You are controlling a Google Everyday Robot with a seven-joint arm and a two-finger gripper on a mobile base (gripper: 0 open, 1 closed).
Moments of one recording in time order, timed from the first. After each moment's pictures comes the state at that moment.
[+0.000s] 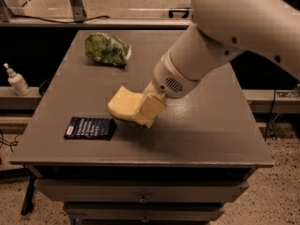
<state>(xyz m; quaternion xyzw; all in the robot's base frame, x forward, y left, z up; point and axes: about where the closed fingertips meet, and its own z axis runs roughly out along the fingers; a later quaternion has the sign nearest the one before) 0.466 0.005 0.884 -0.57 0.77 0.18 0.22</state>
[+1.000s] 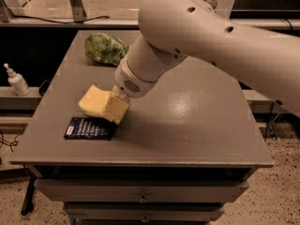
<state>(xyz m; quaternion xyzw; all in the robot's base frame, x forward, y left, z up) 0.492 0.082 0.865 -0.59 0.75 0.16 0.24</state>
